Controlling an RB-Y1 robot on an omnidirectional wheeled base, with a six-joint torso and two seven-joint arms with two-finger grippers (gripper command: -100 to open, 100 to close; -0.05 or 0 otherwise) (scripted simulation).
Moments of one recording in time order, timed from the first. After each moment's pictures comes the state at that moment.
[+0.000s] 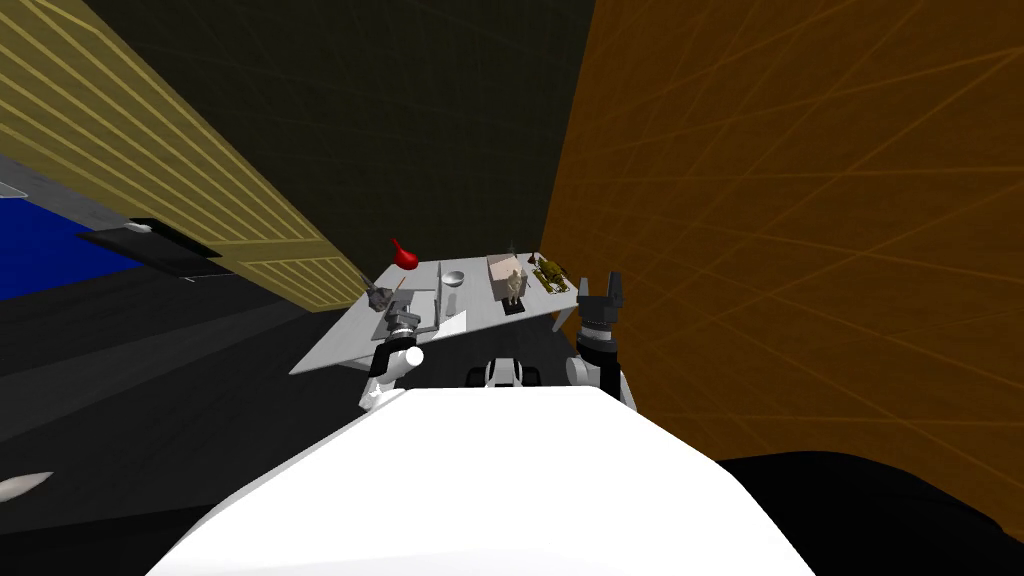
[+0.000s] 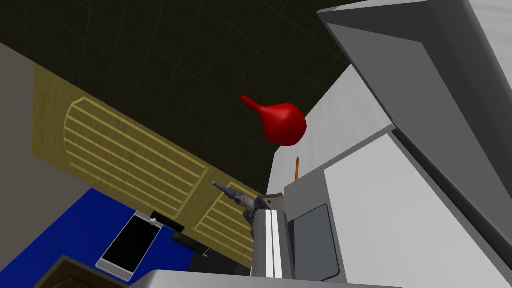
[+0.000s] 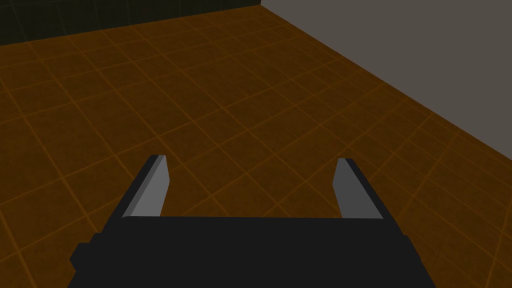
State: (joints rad) left arm 0.21 0.05 0.37 -1.64 0.46 -0.13 0.17; right arm 0.50 -0.01 0.05 -2.28 0.05 -0.54 -0.16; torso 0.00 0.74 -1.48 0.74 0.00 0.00
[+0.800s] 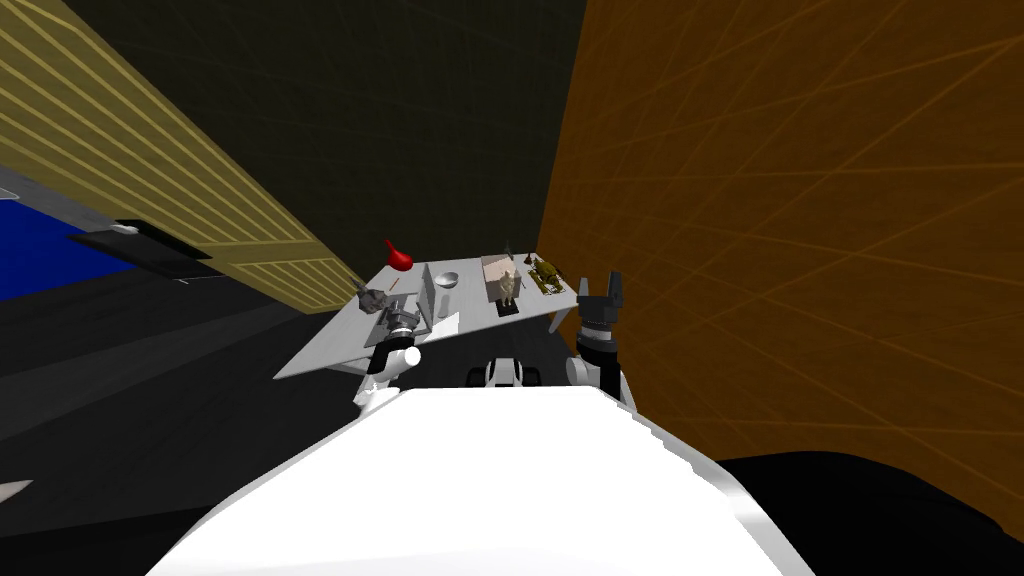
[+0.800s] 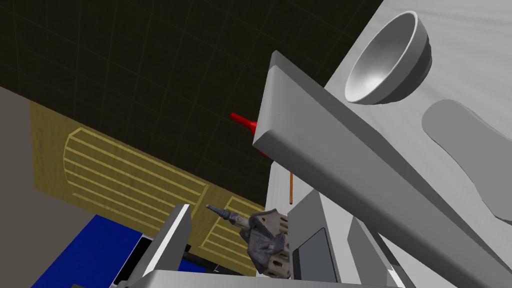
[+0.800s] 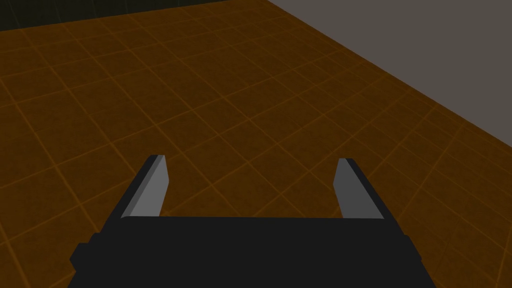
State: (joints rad) left arm 0.19 0.13 0.34 -1.56 0.44 -0.15 0.17; right arm 0.50 -0.01 0.05 -2.28 0.05 -0.54 -0.16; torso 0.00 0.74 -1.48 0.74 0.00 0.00
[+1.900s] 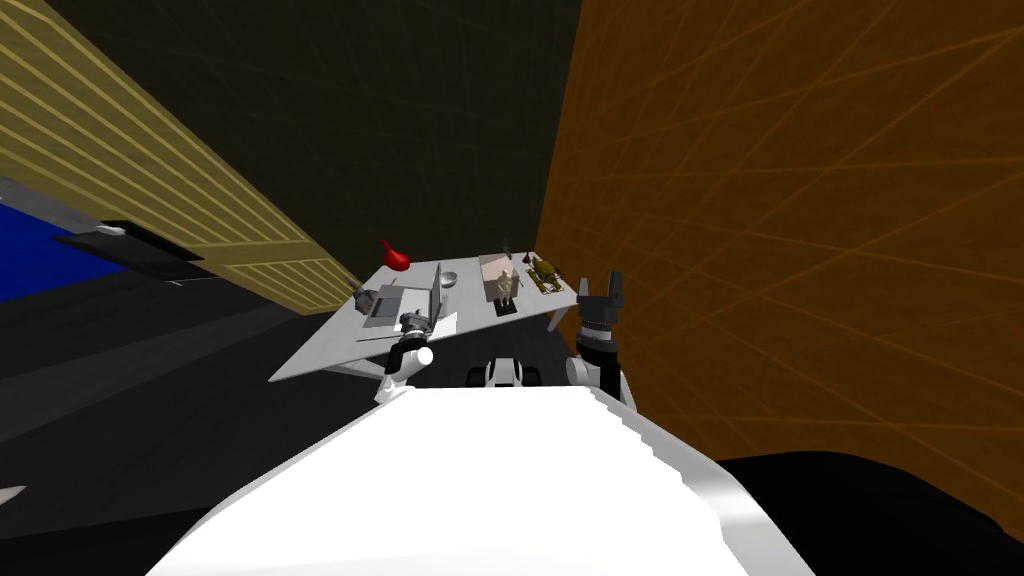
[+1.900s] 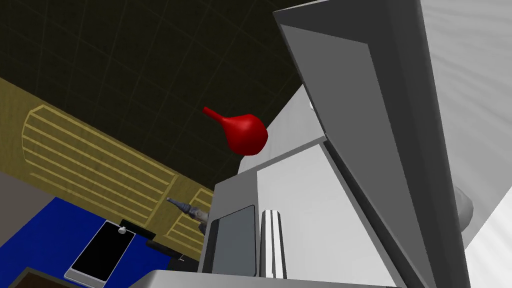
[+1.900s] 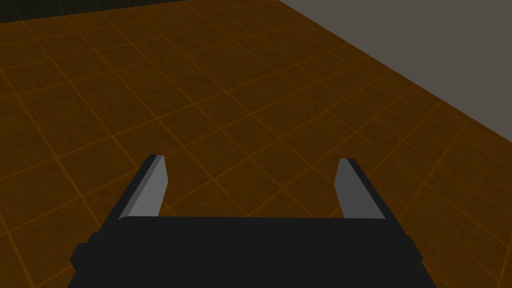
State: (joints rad) left arm 0.18 0.03 0.32 -1.53 0.45 -0.16 0.18; right arm 0.50 -0.01 0.05 -2.28 0.05 -0.54 -0.16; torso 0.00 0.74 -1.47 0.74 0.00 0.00
